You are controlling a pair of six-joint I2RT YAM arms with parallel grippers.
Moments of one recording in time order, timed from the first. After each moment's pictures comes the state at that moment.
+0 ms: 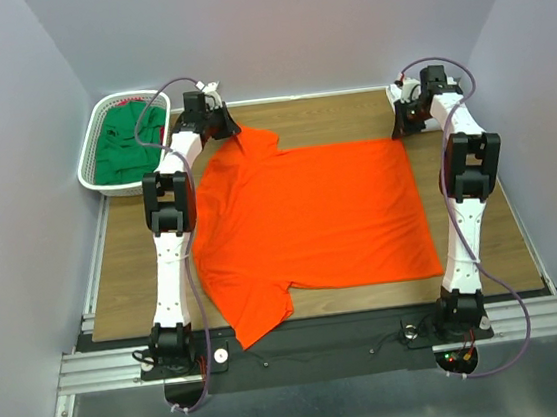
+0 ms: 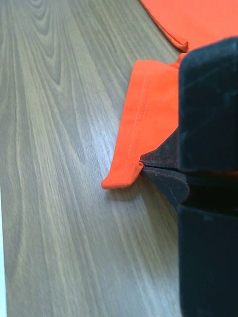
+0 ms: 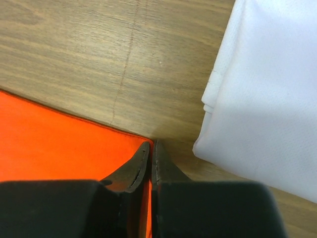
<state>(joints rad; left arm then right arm) -0.13 2.66 2.32 -0.26 0.44 -0.27 -0.14 2.50 2.22 -0.78 -0.41 -0.21</state>
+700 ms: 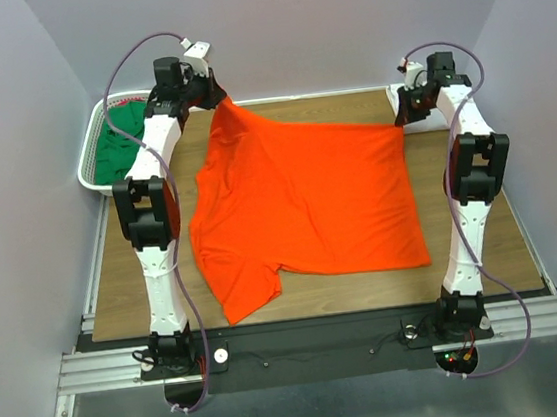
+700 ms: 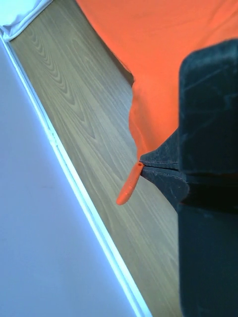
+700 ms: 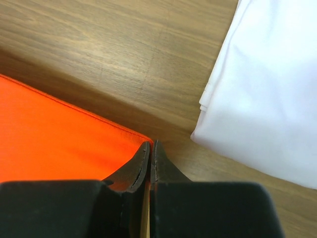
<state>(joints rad) -0.11 2.28 2.15 -0.25 0.53 0.03 -0.15 2.42 2.22 -0.78 -0.44 -0.27</state>
